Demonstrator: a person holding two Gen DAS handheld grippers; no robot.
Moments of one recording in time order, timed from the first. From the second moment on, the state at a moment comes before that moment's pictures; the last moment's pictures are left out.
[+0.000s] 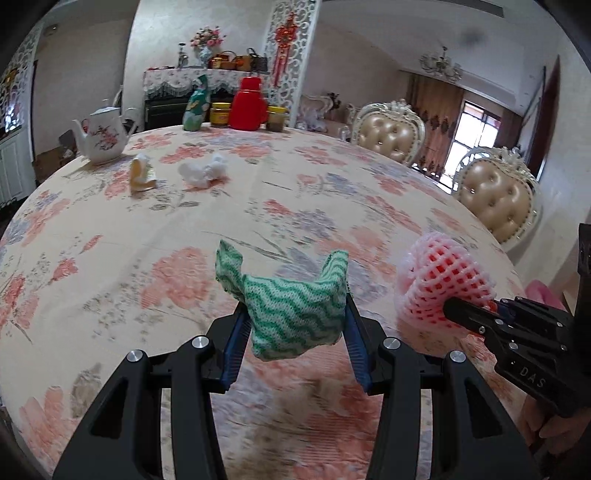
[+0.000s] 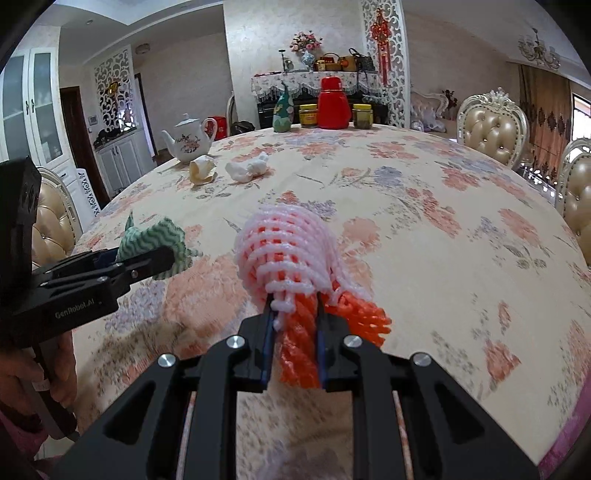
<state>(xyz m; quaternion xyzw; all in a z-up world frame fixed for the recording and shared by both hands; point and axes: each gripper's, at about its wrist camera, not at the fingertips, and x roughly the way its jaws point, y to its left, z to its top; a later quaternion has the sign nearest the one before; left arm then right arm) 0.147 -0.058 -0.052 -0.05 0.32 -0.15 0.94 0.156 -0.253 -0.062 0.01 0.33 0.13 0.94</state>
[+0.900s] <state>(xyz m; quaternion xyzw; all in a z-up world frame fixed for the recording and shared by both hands) 0.124 -0.133 -0.044 0.01 0.31 -0.24 0.92 0.098 -0.328 -0.053 0.04 0.30 0.06 0.95</state>
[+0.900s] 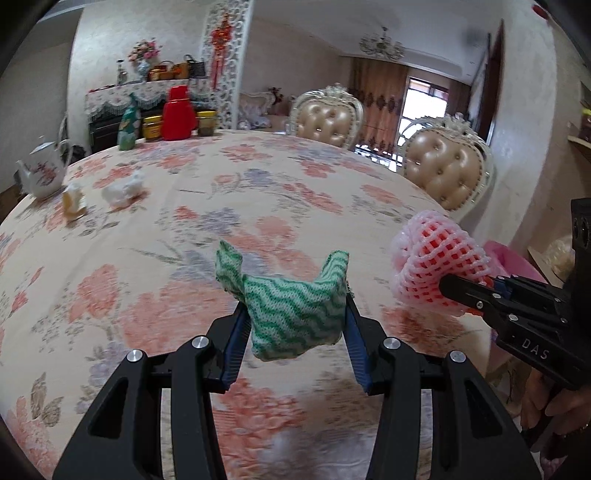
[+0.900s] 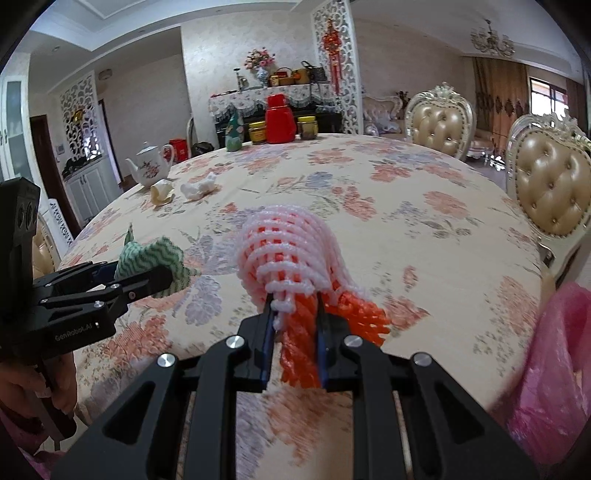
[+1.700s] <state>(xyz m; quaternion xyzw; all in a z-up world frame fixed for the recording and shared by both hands) 0.147 -0.229 -0.023 0.10 0.31 -0.42 0.85 0.068 -0.387 -0.035 0.10 0.30 -0.10 0.94</state>
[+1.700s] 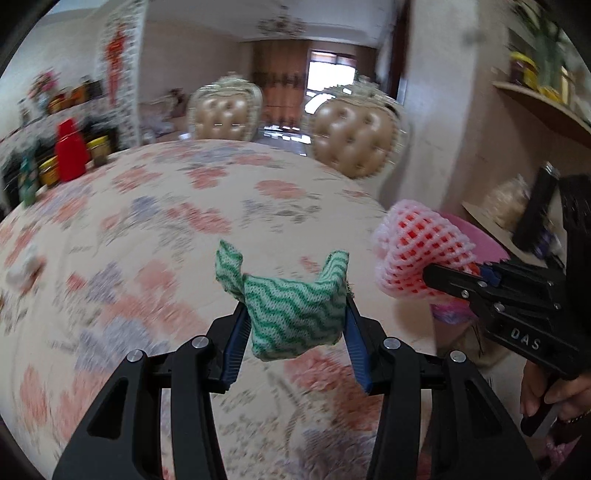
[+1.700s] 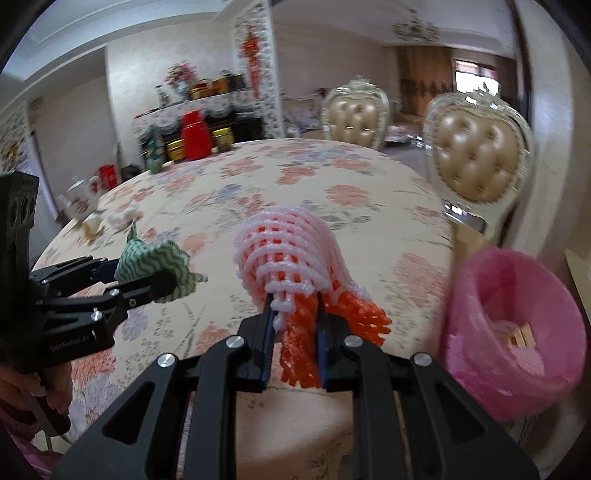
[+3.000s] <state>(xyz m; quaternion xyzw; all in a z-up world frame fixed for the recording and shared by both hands) 0.085 -0.398 -0.015 0.10 0.29 -0.55 0.78 -0.058 -0.533 -0.016 0.11 0.24 -0.29 0.92</state>
